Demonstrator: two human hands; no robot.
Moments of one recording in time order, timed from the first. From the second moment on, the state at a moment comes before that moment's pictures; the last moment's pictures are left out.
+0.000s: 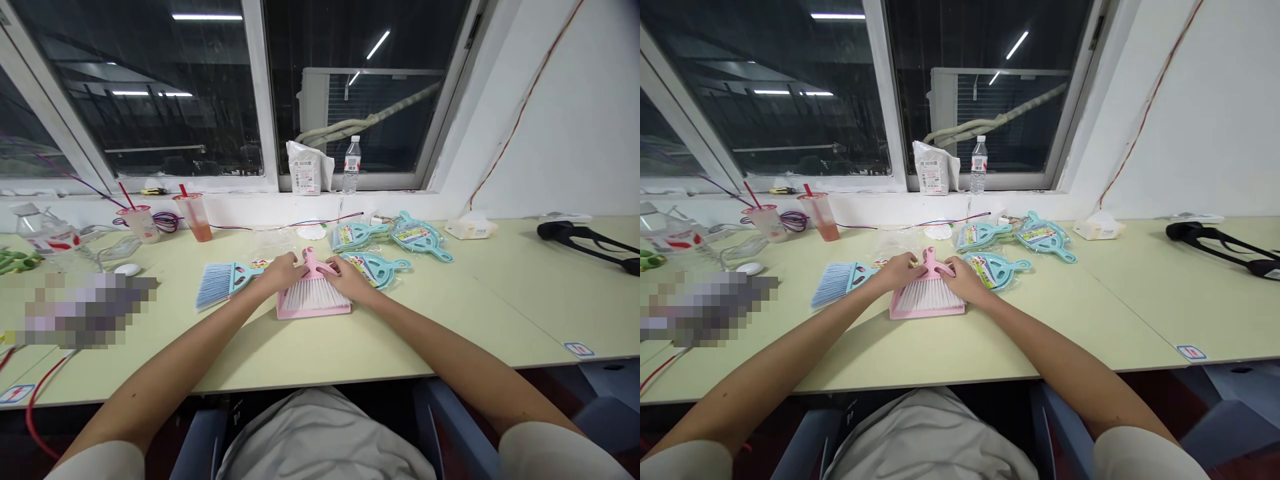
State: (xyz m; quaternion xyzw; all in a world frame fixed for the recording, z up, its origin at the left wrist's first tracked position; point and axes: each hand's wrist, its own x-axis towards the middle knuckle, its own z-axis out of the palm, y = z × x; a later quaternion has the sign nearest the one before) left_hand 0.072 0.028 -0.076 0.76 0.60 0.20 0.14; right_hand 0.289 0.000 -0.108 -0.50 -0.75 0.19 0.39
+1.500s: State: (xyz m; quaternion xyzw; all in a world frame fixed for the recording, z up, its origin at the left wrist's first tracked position) left_hand 0.055 0.038 -0.100 0.74 0.50 0.37 0.25; right_hand 0.278 0.013 -0.113 -0.49 -0.80 0.06 0.34
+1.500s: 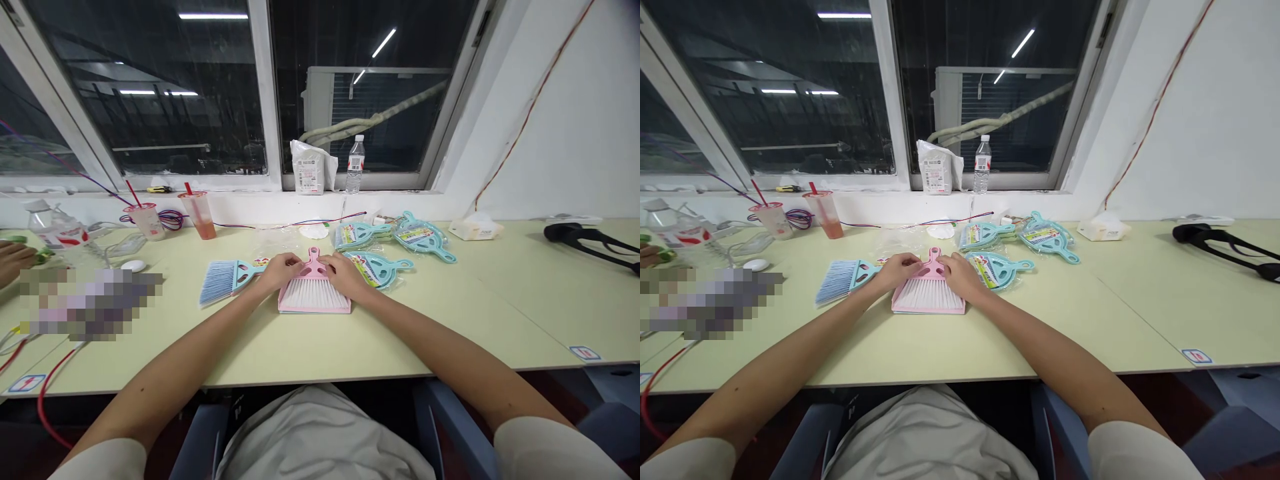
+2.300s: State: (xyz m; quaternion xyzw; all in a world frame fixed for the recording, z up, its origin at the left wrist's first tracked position) left_hand 0.078 0.043 -0.102 0.66 0.54 0.38 0.35; right_hand 0.279 0.017 -0.118 -0.46 -0.83 0.05 0.30
